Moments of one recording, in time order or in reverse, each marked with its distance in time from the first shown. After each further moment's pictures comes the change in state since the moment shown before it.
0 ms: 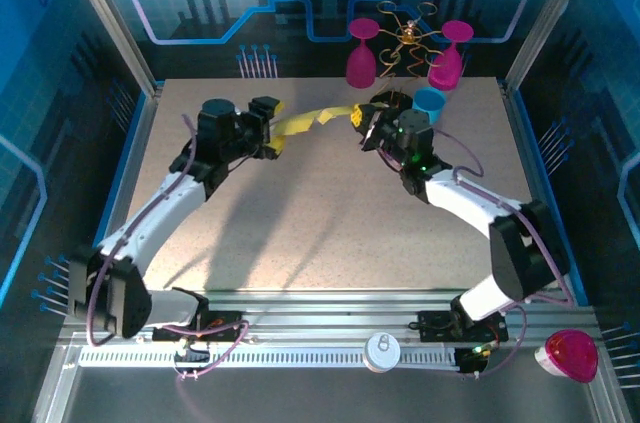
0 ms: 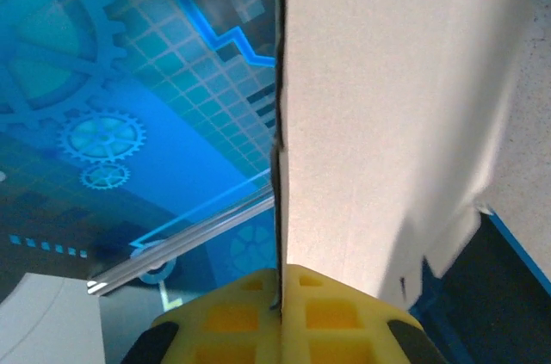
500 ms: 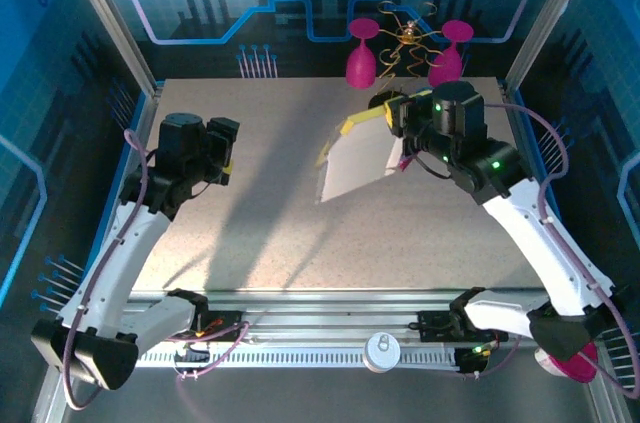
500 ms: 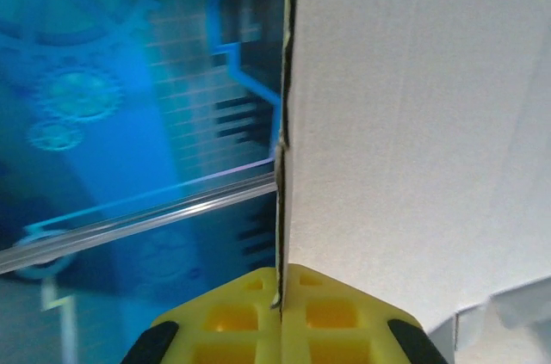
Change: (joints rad) left arm 0.058 -0.230 0.099 -0.576 -0.254 0.229; right arm 0.109 -0.299 0.531 -1.170 0.236 -0.363
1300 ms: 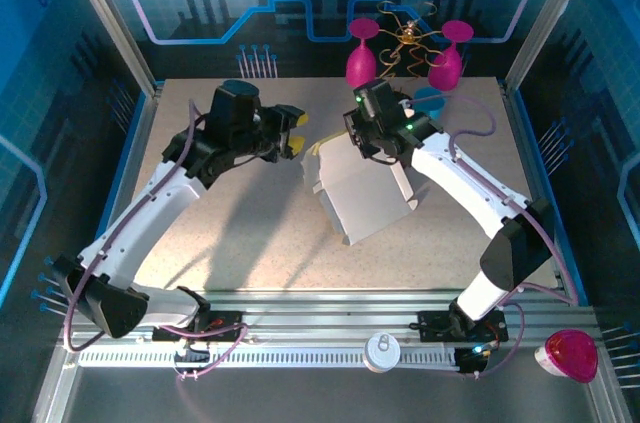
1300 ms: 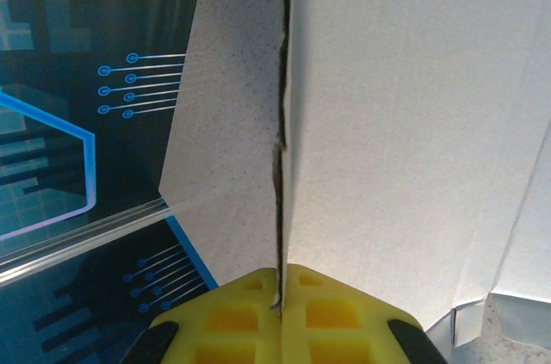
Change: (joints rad) left arm -0.286 0.286 0.301 0.055 0.216 -0.272; right arm 0.050 0.425 0.056 0.043 0.044 -0.040
